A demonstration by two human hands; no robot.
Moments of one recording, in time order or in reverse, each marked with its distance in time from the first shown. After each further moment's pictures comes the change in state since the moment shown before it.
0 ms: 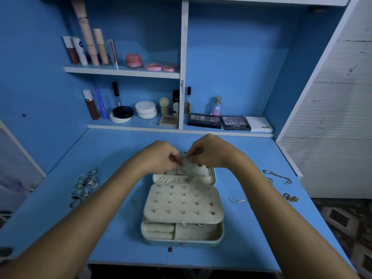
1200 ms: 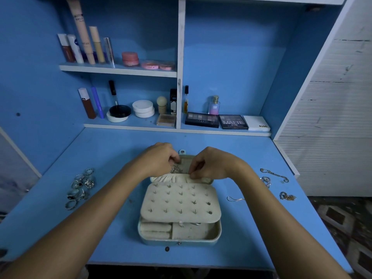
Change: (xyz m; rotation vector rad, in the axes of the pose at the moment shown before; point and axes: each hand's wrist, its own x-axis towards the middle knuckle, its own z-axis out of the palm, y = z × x) left_hand 0.015 -0.013 0.019 0.149 0.085 0.113; right_hand -0.009 0.019 0.011 -0.109 -0.146 0.013
